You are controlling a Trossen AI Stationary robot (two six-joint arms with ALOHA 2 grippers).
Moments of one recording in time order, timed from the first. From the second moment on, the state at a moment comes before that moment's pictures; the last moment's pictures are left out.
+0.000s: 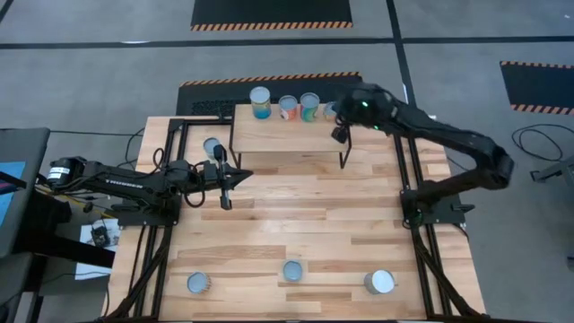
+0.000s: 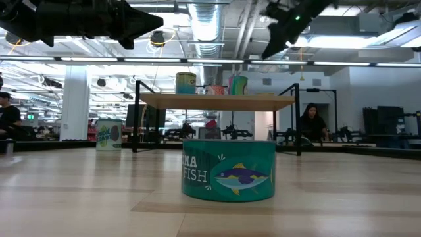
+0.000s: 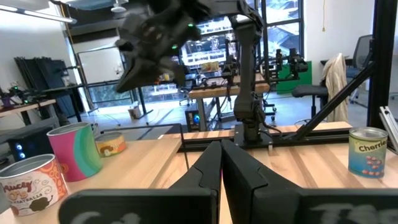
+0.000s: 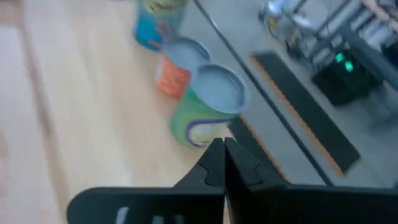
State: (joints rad) left arm 0.04 0.93 0.31 0.75 -0.12 0.15; right arm -0.52 1.28 1.19 -0.43 0.22 -0.30
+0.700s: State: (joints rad) left arm -0.22 0.93 0.44 0.44 -0.04 0.20; right arm -0.15 0.81 0.44 0.35 0.12 -0.27
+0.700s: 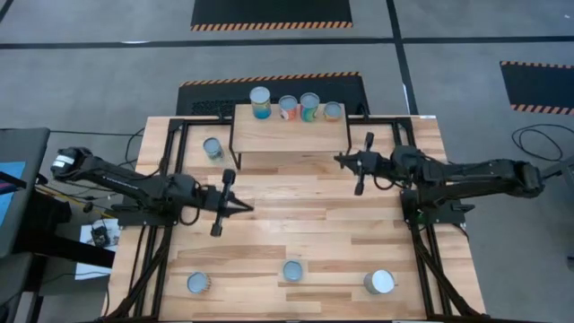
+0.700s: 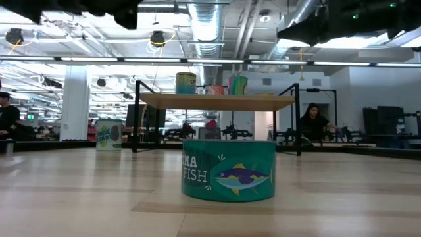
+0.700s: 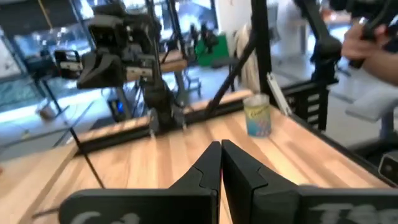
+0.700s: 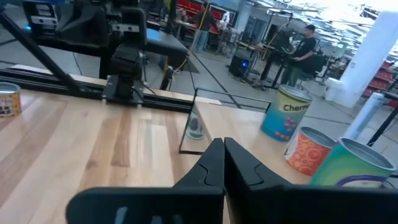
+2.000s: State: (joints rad) left arm -0.84 1.50 1.06 -0.69 -0.01 -1.35; right arm -0.14 0.85 0.43 0.40 0.13 -0.34
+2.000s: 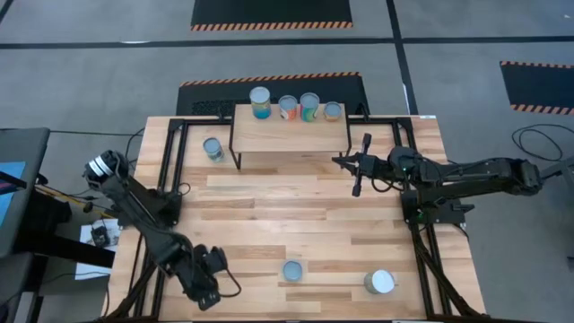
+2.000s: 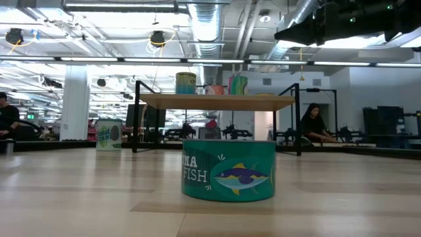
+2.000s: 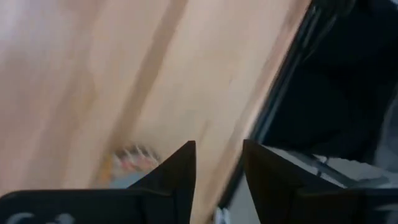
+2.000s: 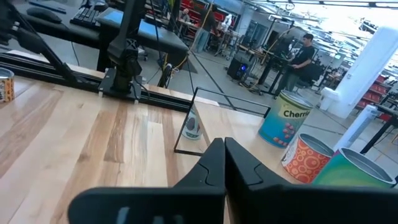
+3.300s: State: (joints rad) left arm -0.91 1.74 1.26 -1.07 0.04 -1.72; right arm -0.15 0.85 0.43 0.40 0.13 -0.38
